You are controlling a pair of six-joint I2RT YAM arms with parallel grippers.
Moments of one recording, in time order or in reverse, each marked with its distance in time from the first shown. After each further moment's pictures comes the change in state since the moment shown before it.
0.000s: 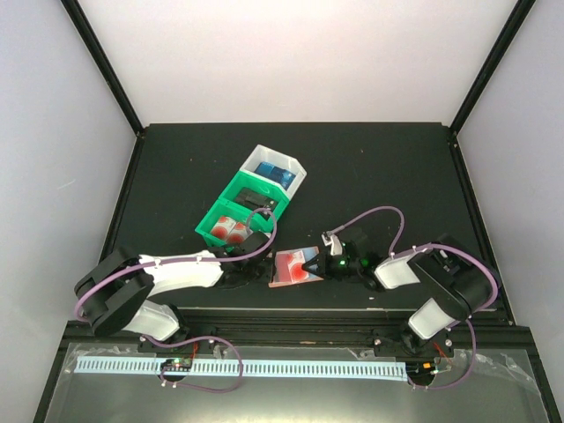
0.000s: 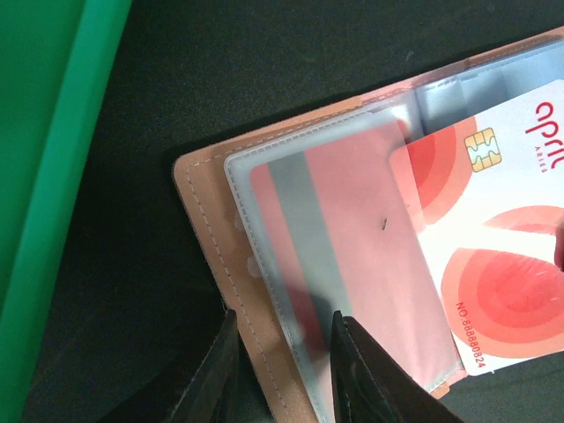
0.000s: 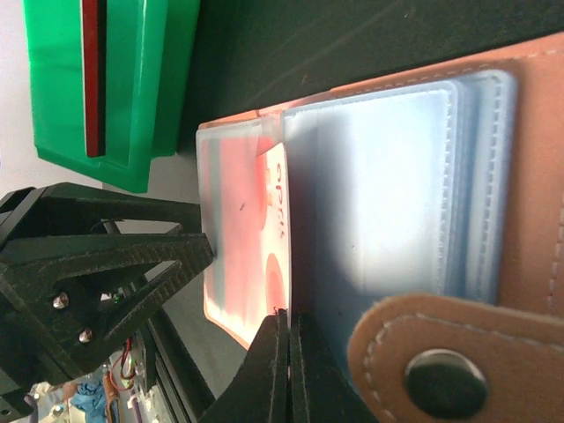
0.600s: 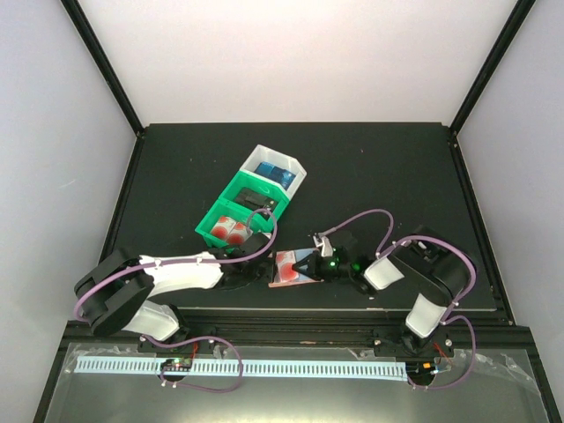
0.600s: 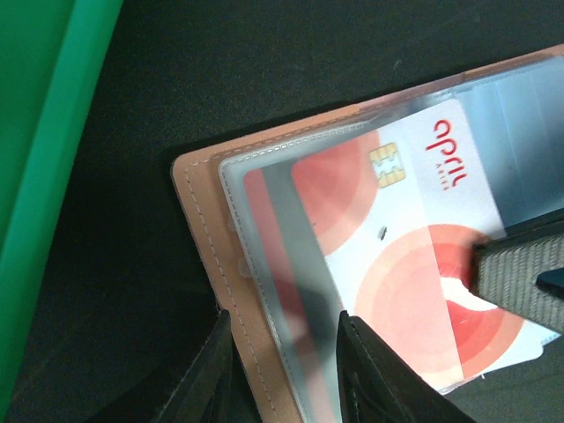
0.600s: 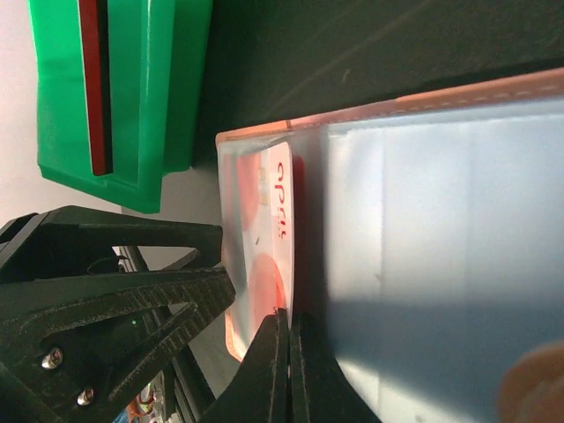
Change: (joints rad) left arm -0.013 0.001 -0.011 0.034 -0.012 -0.016; right arm 0.087 0.134 0.015 0.202 0.068 0.140
